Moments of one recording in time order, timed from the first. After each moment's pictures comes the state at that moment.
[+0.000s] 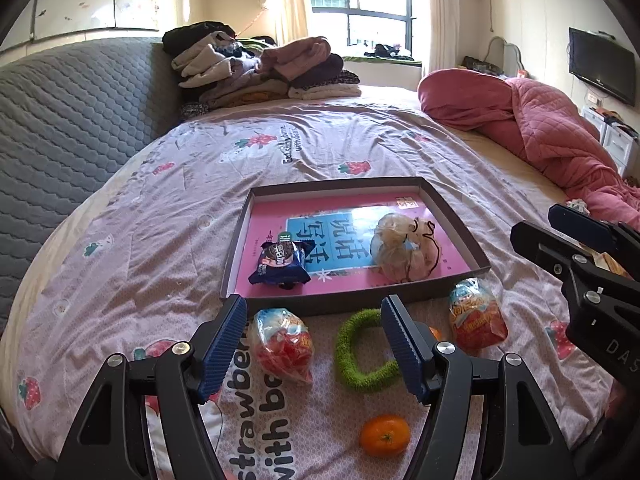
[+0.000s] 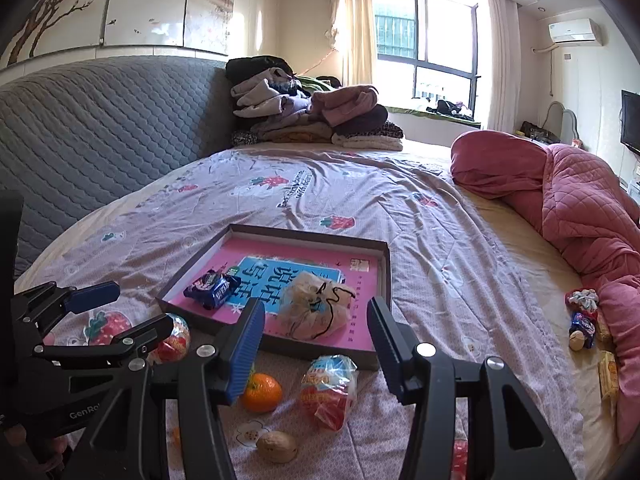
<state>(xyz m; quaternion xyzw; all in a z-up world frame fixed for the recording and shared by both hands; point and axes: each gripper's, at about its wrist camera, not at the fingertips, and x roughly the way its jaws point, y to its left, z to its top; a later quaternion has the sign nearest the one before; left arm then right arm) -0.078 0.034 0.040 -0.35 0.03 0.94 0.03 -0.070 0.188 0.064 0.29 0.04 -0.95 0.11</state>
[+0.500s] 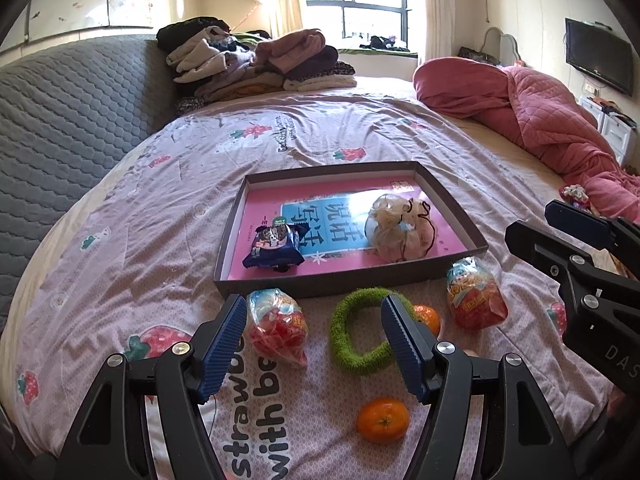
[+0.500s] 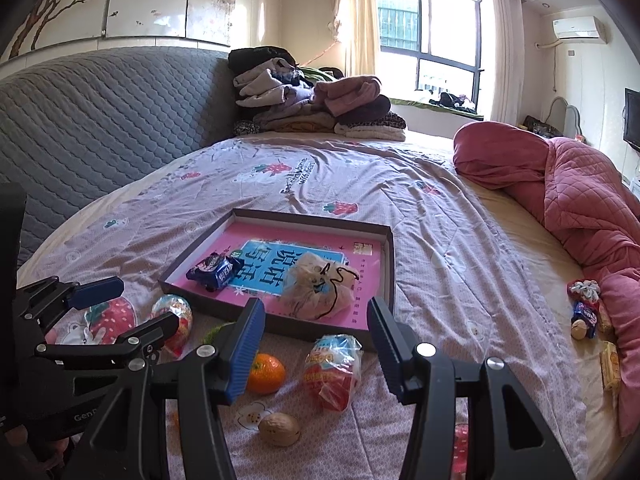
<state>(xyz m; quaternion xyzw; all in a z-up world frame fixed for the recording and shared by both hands) -0.070 0.040 0.029 -0.36 0.04 0.93 0.03 -0.062 0.186 0.052 0.30 0.04 -0.95 0.11</state>
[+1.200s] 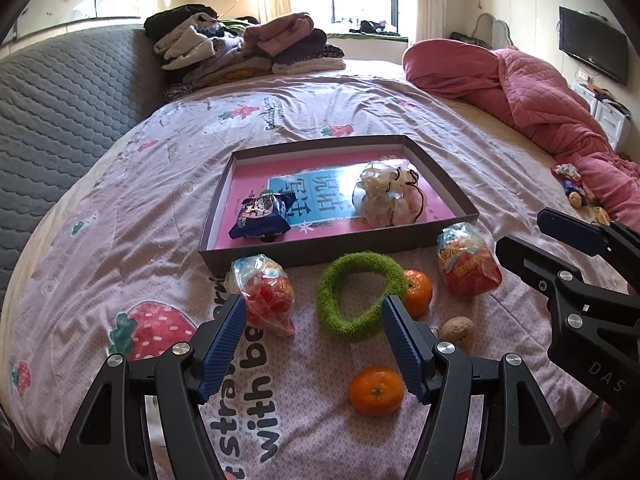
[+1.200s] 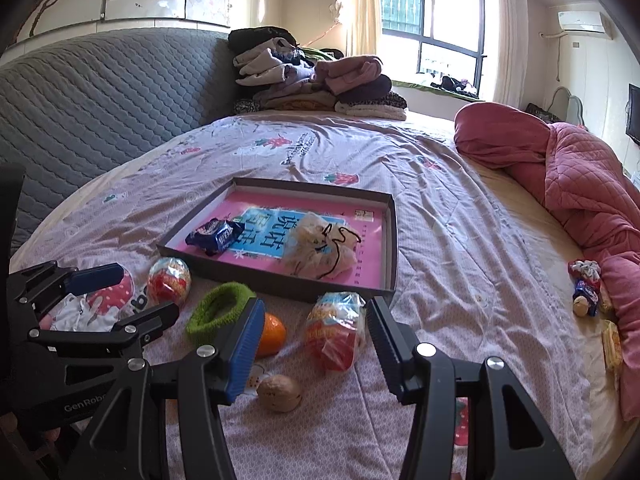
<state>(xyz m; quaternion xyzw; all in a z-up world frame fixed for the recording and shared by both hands) -0.059 0.044 0.012 -0.39 0.04 0.92 0.05 -0.049 0.186 0.029 0.34 0.05 -0.93 0.11</state>
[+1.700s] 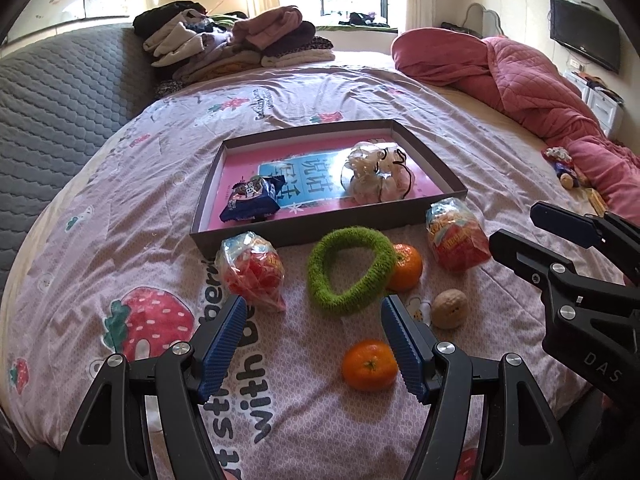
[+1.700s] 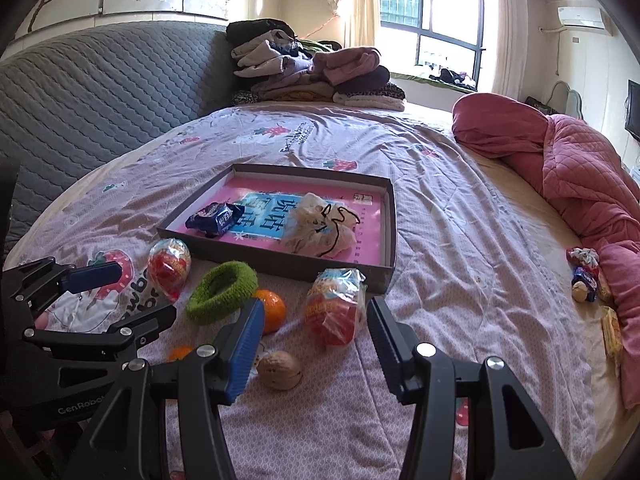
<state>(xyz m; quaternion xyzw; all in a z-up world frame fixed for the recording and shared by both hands) -0.046 0.047 0.004 -0.40 0.05 0.91 0.06 -0.037 0.188 0.019 0.35 0.05 -0.93 0.10</state>
